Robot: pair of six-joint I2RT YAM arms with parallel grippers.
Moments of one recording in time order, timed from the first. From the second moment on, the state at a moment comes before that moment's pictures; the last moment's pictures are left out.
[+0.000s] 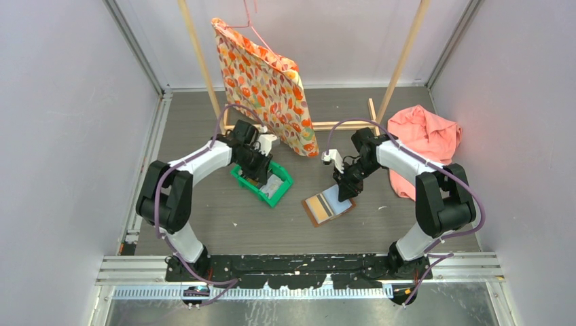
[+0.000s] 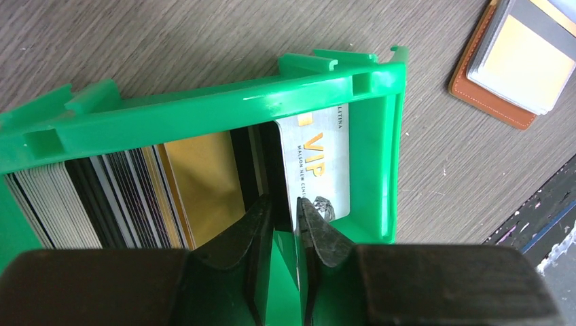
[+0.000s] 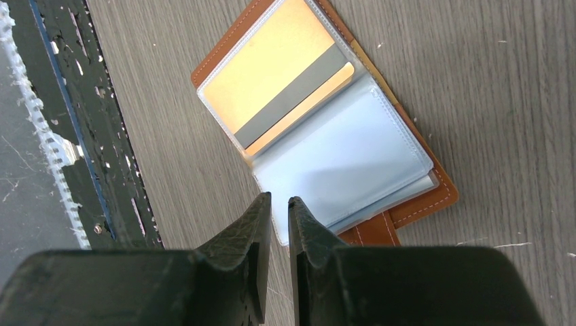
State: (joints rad) left arm -0.42 1.69 1.12 -0.59 0.43 0.18; right arm 0.31 1.62 1.04 -0.94 -0.70 -0.91
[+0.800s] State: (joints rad) left arm -0.44 1.53 1.11 -0.60 0.26 0.08; right arm 0.30 1.62 1.04 -0.94 -0.70 -0.91
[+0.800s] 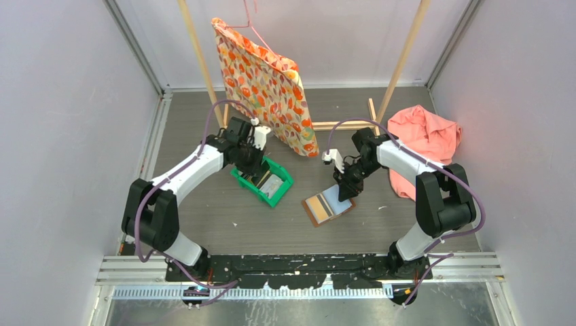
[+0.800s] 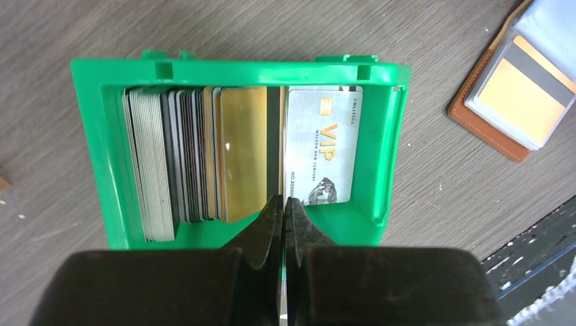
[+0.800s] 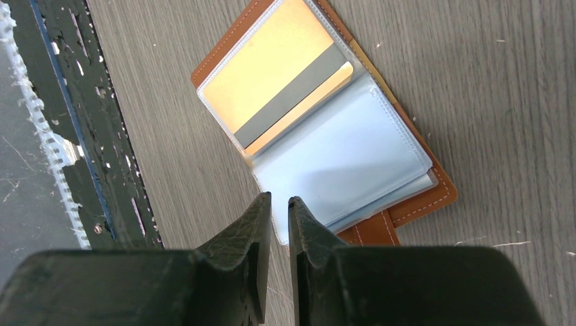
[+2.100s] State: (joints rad) left arm -0.82 1.16 0.58 0.23 0.28 -0.90; right arm 0.28 1.62 1.06 -0.97 -0.74 -0.87
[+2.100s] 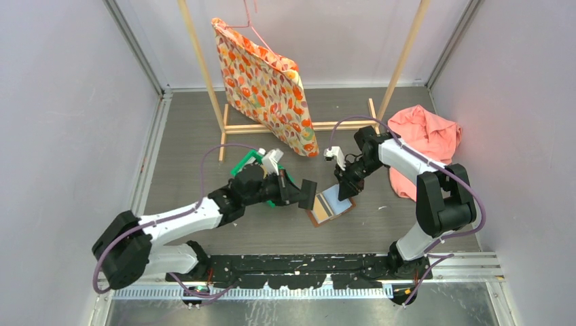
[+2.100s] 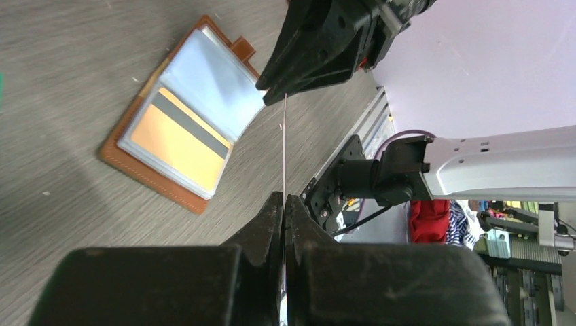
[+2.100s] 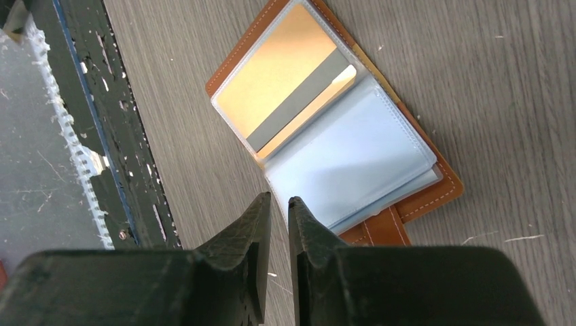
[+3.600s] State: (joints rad) left arm -1.02 1.67 0.65 0.47 0.03 -1.19; right arm 0.24 1.74 1.06 -0.93 -0.65 -0.76
